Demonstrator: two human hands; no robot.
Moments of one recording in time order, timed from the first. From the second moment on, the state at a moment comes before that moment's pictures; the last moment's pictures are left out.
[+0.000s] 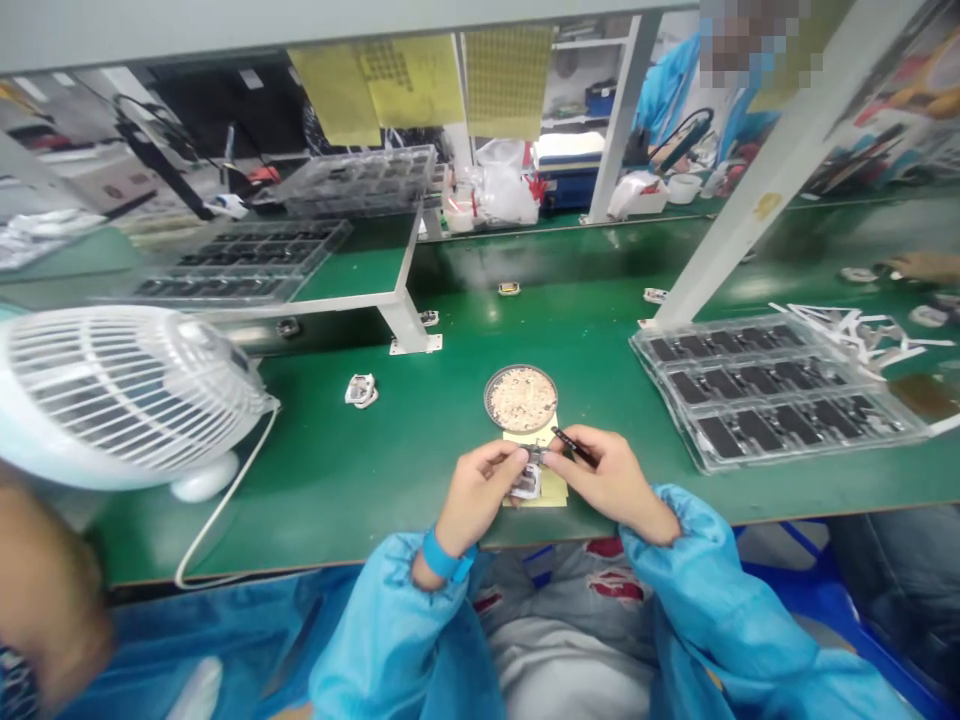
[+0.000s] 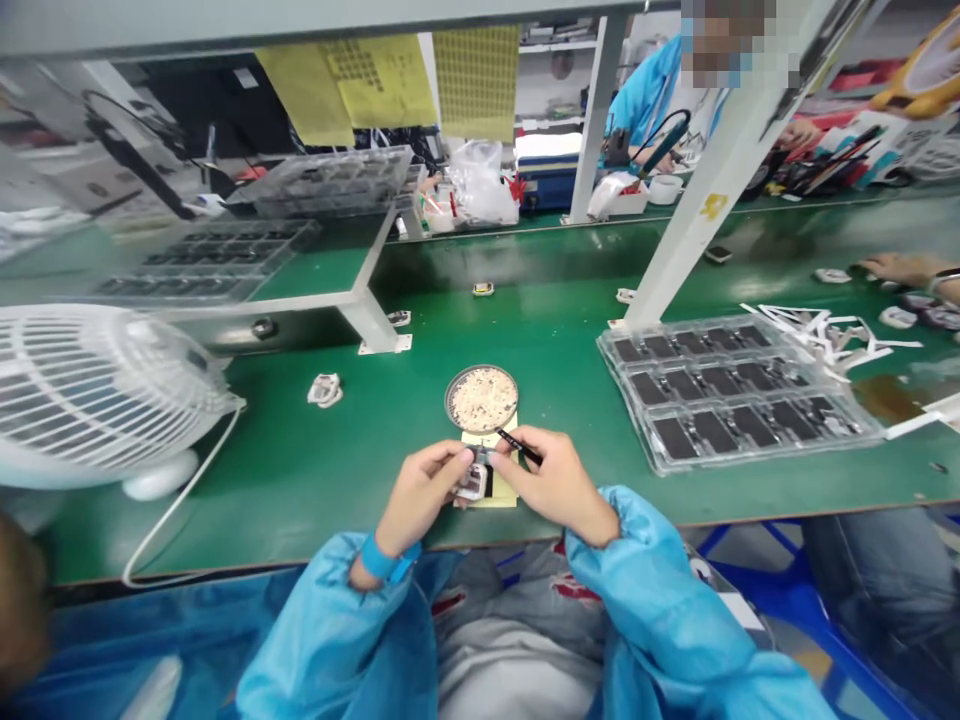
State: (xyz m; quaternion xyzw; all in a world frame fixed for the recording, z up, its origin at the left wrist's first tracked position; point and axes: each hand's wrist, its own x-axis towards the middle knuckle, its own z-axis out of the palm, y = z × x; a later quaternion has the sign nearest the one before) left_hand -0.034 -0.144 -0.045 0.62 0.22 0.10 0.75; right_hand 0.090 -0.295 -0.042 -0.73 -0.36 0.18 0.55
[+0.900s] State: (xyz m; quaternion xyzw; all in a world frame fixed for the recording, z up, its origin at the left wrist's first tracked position) left_hand -0.045 -0.142 -0.051 0.67 0.16 0.18 0.71; right_hand 0.090 -0.288 -0.029 -0.70 -0.31 0.31 0.56
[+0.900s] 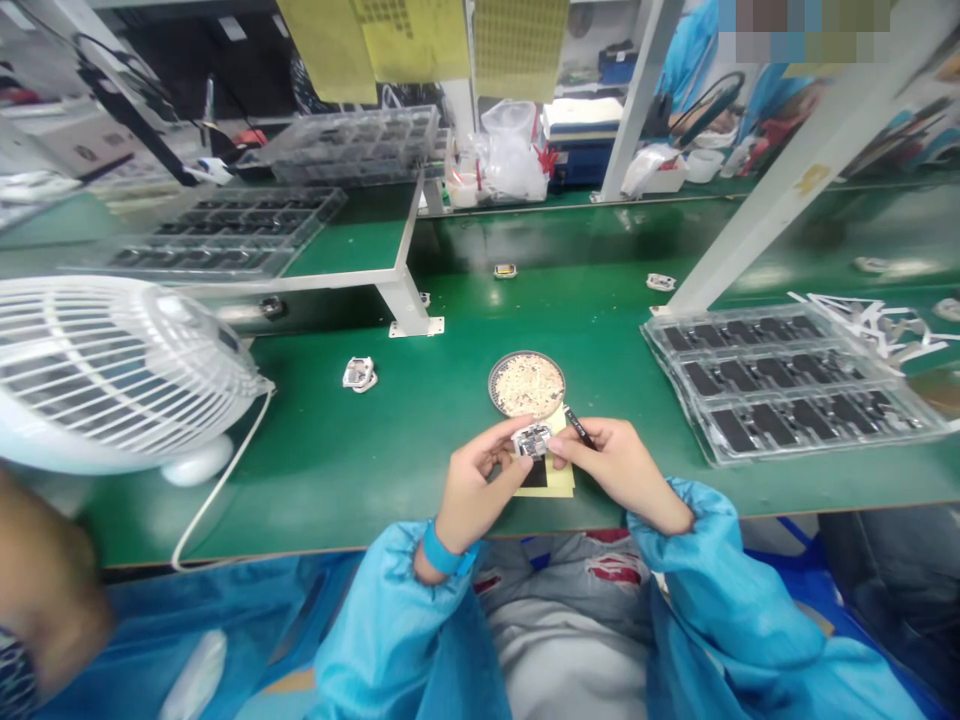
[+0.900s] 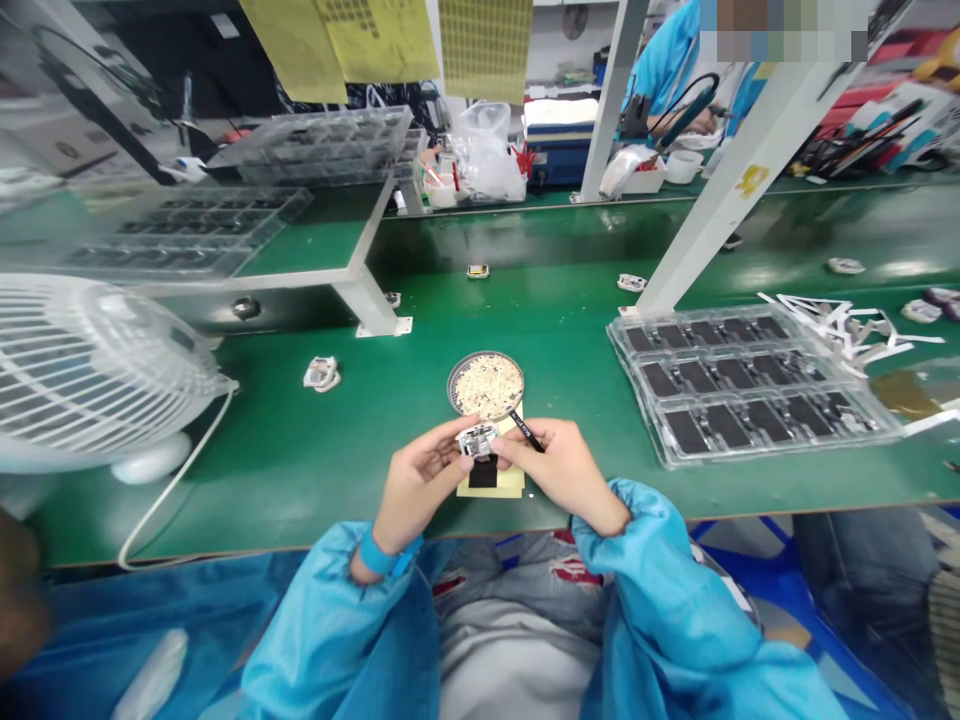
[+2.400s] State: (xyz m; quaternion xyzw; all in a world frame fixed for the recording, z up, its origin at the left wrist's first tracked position) left_hand -0.046 -0.152 -0.037 0.59 0.21 0.19 0.76; right_hand 0.062 -0.277 -0.033 -0.69 -0.25 0.22 0.64
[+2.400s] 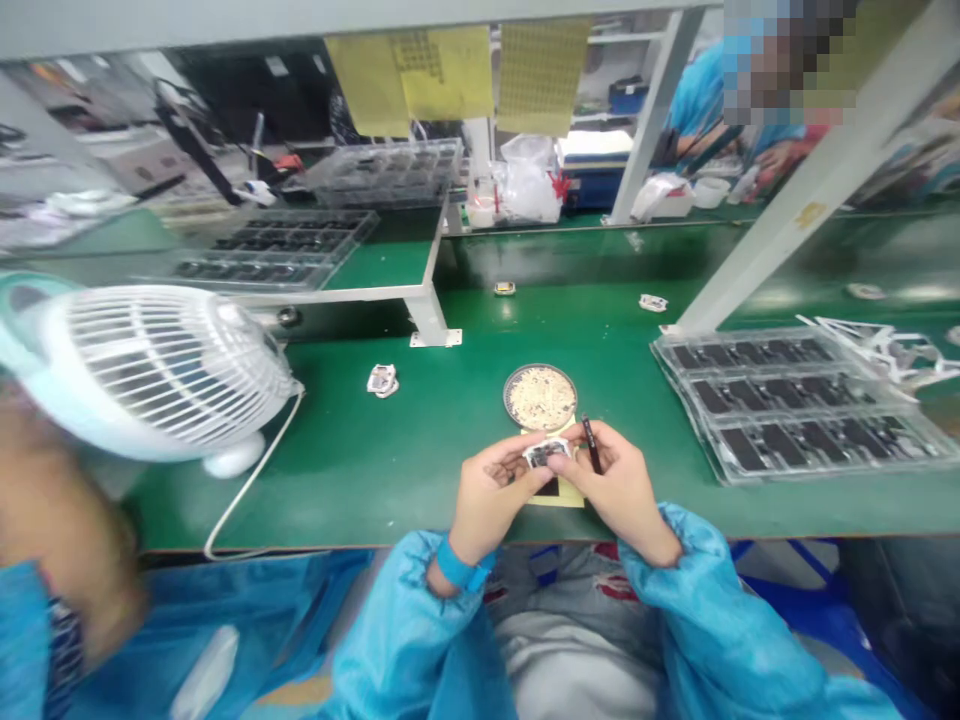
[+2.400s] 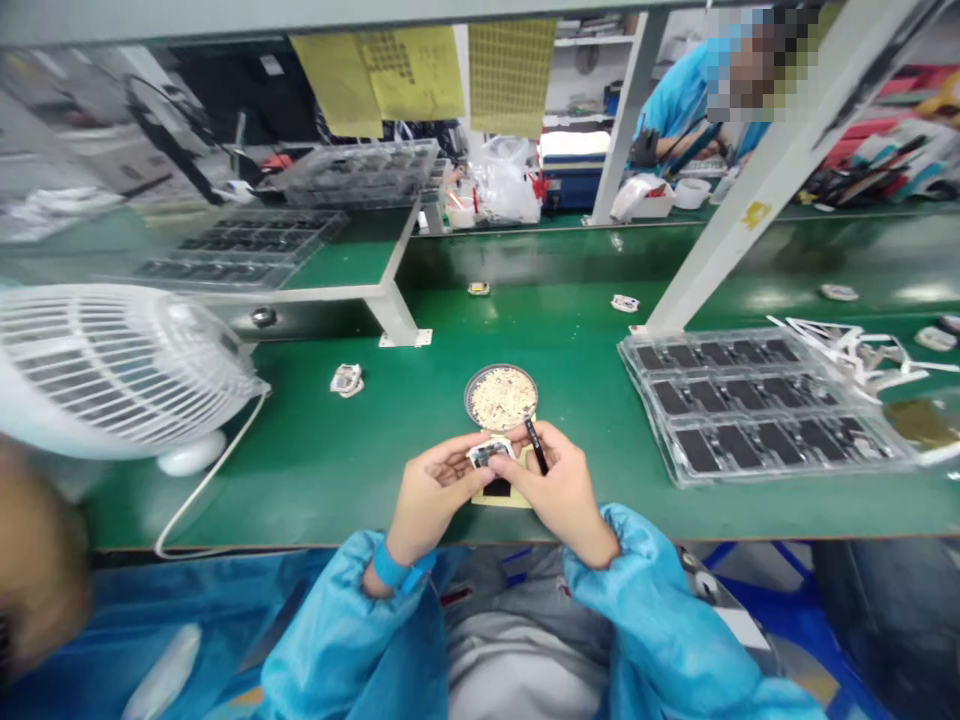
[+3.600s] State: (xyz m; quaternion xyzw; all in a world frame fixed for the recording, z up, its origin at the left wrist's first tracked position) left_hand -0.088 -0.169 -0.040 0.68 0.30 0.29 0.60; right_hand 0.044 -0.268 -0.035 -0.72 -0.37 0.16 0.56
